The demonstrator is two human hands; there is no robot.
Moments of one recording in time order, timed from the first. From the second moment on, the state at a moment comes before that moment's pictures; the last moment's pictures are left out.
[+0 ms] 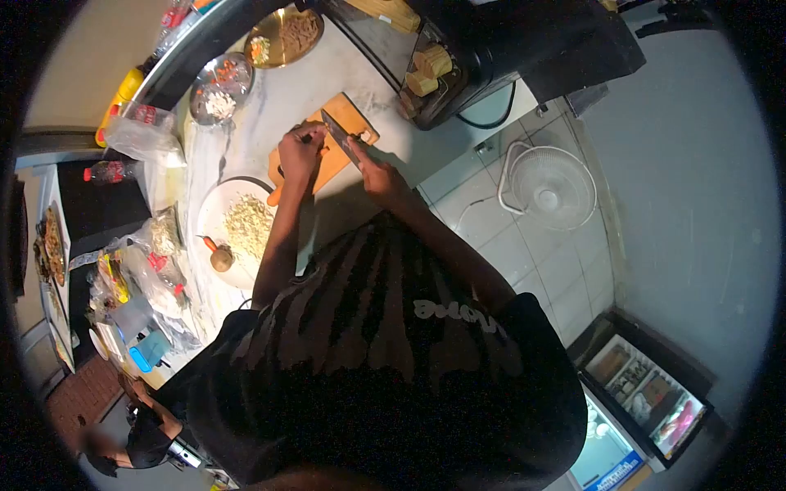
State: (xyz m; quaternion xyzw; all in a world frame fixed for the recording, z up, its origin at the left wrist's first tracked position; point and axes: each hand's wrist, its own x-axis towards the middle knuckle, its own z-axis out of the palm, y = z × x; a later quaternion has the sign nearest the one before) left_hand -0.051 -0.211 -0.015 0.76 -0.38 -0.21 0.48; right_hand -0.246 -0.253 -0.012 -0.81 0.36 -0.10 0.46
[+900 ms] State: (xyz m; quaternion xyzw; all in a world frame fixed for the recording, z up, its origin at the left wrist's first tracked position) left_hand -0.071 0.005 0.004 0.86 -0.11 0.04 0.49; right_hand -0.175 -0.181 0.049 -0.83 0.11 0.21 0.51
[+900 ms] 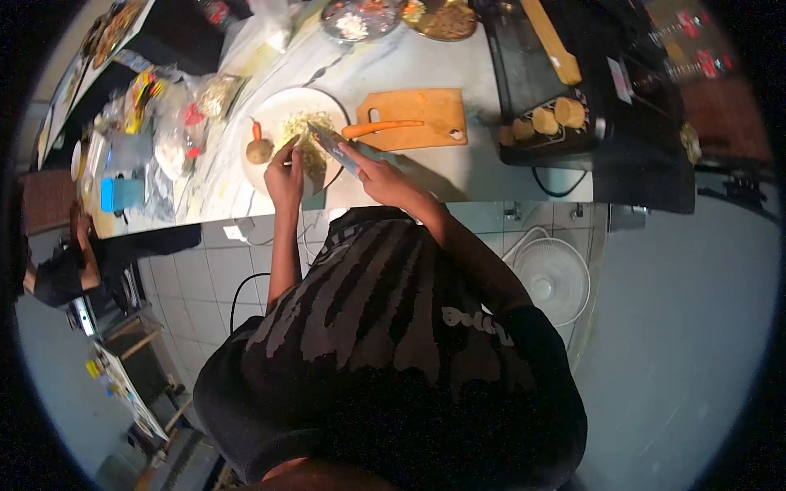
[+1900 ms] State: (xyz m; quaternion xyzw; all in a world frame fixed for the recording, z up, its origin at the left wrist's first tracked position) left_hand -0.042 -0.165 0.007 0.81 -0.43 -0.07 0.40; right_hand -0.286 -0.289 -0.004 -0.83 0.25 -0.11 0.48
